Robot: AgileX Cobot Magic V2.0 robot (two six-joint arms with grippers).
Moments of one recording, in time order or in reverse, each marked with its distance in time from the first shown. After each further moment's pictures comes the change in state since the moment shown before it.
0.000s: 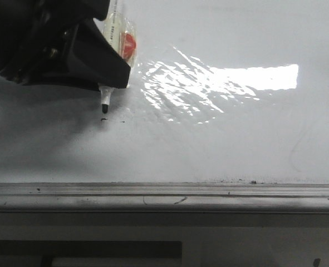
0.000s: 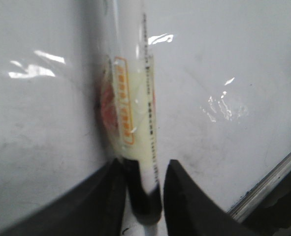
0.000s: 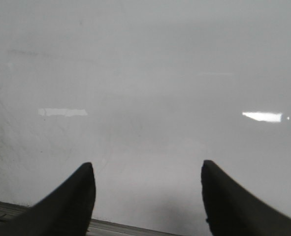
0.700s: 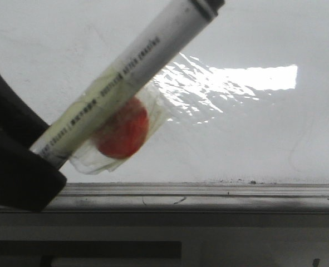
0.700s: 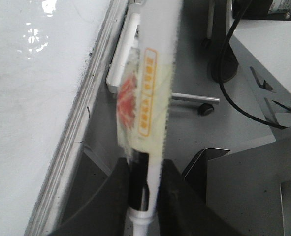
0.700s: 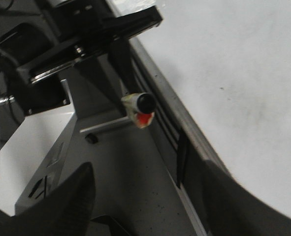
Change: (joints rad) left arm -0.127 -0.266 0.085 0.311 0.440 0.368; right arm 0.258 0.231 -0.012 0.860 0.141 -1.171
